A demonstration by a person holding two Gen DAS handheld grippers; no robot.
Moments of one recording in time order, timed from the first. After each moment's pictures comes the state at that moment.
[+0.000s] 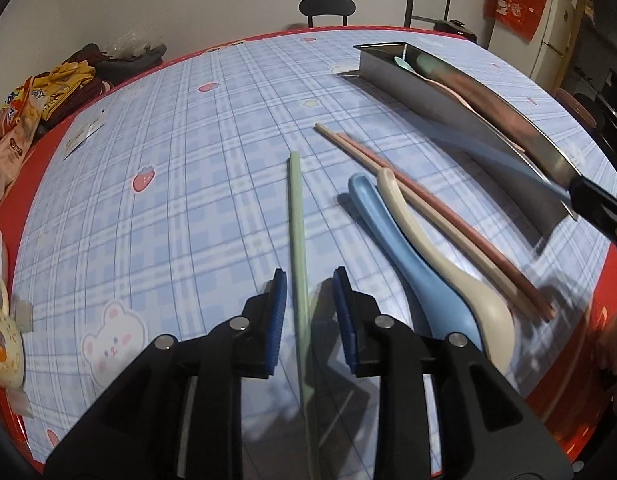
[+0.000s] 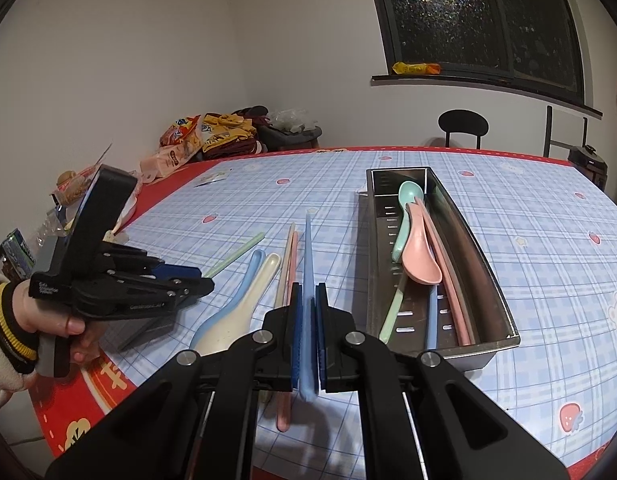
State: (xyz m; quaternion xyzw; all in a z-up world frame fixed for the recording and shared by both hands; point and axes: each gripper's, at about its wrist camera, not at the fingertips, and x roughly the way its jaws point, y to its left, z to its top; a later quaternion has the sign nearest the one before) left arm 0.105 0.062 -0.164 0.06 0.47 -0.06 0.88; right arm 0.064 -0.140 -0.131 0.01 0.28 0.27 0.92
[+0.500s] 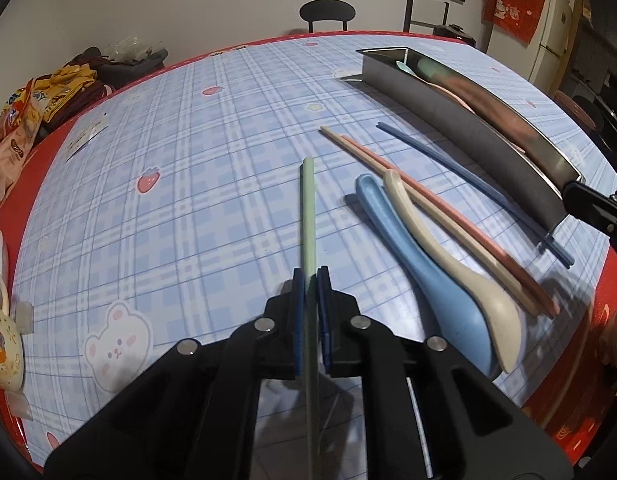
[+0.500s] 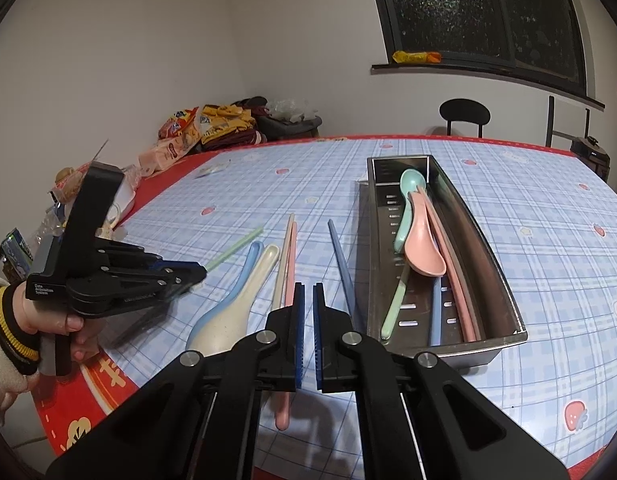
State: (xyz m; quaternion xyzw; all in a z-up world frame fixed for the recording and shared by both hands) left arm 0.099 0.069 -0.164 0.06 0.46 -0.07 0.88; right arm 0.070 -0.135 -0.136 0.01 0.30 0.27 0.91
